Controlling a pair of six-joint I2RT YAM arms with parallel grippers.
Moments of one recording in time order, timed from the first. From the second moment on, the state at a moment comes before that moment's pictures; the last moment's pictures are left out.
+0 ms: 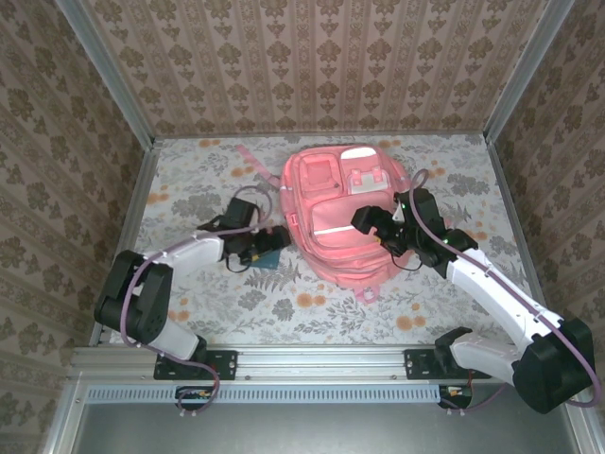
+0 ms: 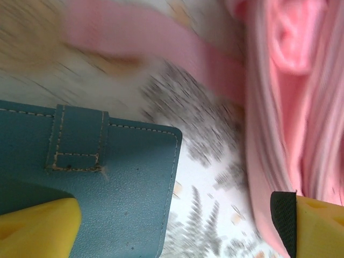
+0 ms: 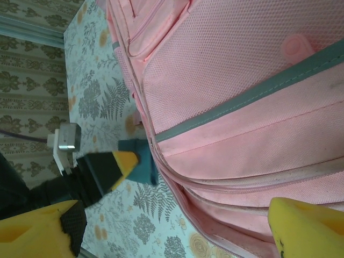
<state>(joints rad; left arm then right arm) -0.51 1.51 0.78 -0.29 0.31 -0.70 0.40 1.11 0.82 -0.41 -0.27 0.92</state>
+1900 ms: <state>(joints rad) -0.56 1.21 0.43 -0.23 0.21 -1.19 0.84 2.17 1.71 -0.92 -0.16 0.36</state>
